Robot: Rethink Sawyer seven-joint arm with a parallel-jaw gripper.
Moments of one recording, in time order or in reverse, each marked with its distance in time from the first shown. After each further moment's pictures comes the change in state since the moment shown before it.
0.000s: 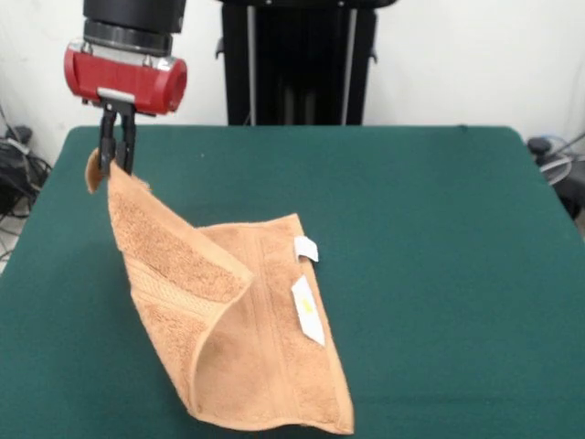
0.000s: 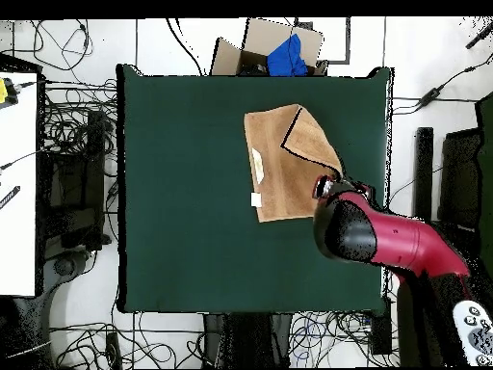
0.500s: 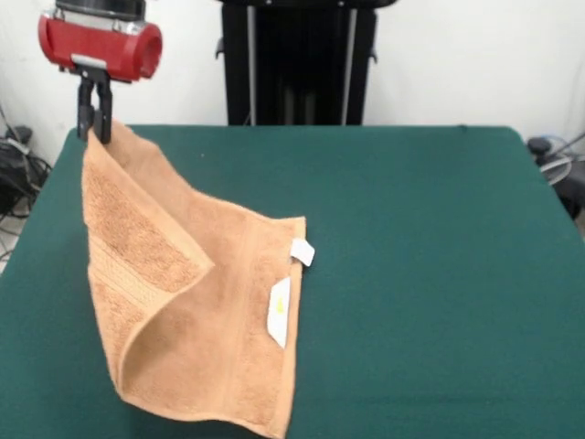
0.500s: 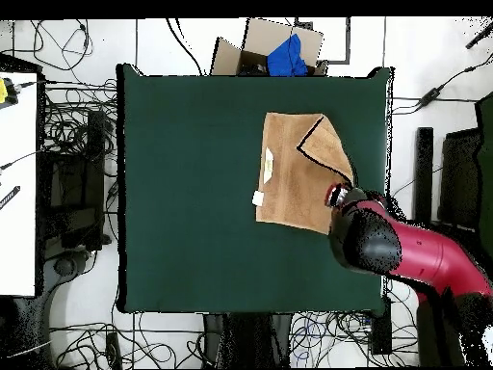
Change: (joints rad) arm -0.113 -0.079 0.081 0.063 0.035 0.082 0.000
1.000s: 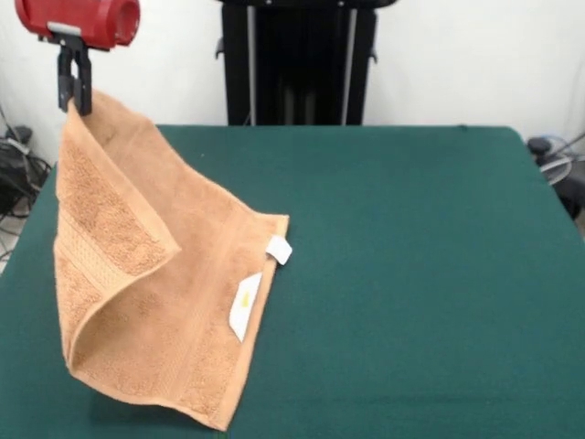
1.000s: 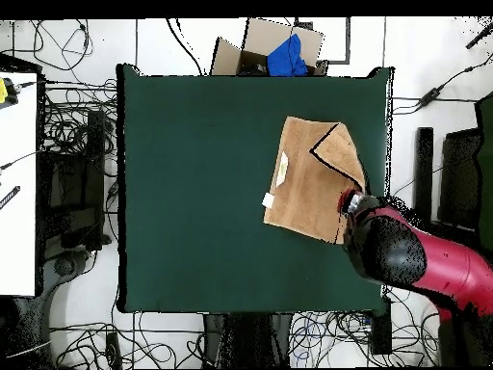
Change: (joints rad) arm -0.095 -0.057 0.085 0.034 0.010 0.060 0.000
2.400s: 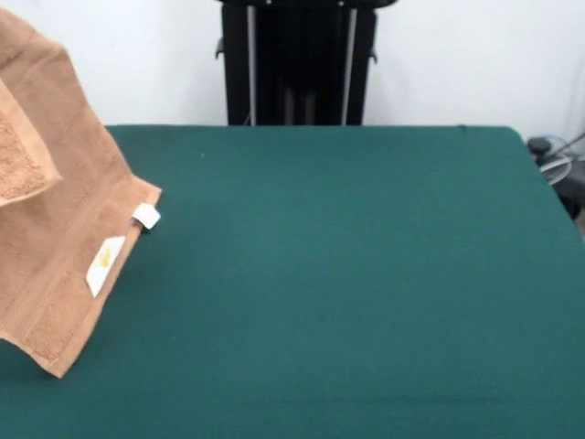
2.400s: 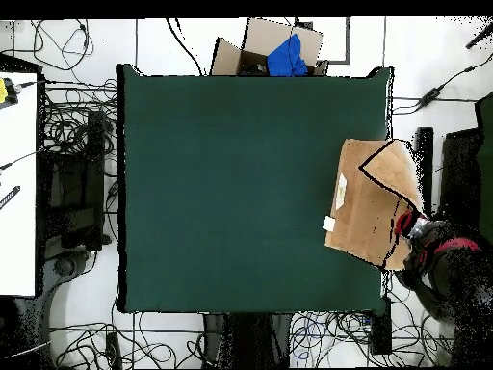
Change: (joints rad) arm -0.360 -0.148 0.299 0.059 0.014 0.173 -0.006
